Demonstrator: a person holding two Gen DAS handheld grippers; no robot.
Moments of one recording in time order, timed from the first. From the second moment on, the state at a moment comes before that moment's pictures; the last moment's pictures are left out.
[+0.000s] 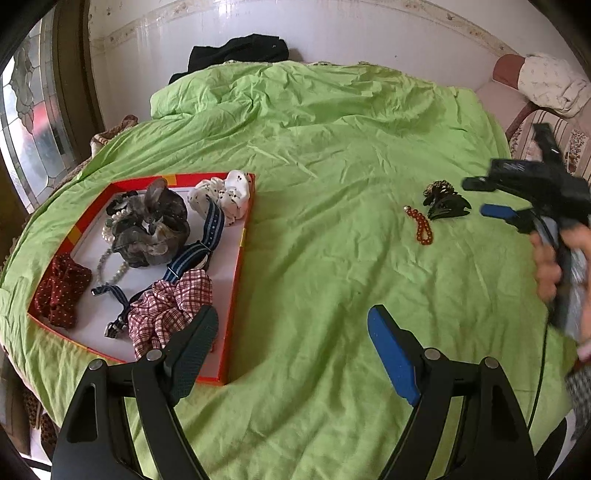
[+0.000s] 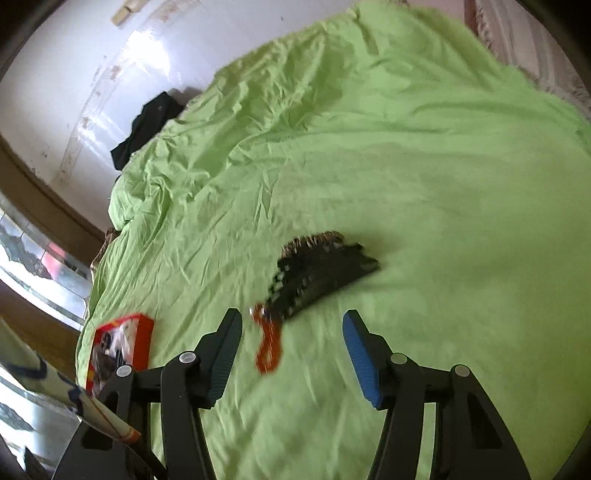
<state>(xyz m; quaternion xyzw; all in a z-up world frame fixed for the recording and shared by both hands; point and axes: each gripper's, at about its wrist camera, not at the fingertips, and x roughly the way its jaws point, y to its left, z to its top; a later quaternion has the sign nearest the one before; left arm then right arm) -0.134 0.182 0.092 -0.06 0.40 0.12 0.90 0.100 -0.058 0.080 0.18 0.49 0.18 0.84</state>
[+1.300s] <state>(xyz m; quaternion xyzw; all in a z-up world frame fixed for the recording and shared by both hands) -0.006 0.114 0.090 -0.06 0.46 -0.04 0.89 0.019 -0.167 0.066 0.20 0.46 0.19 0.85</state>
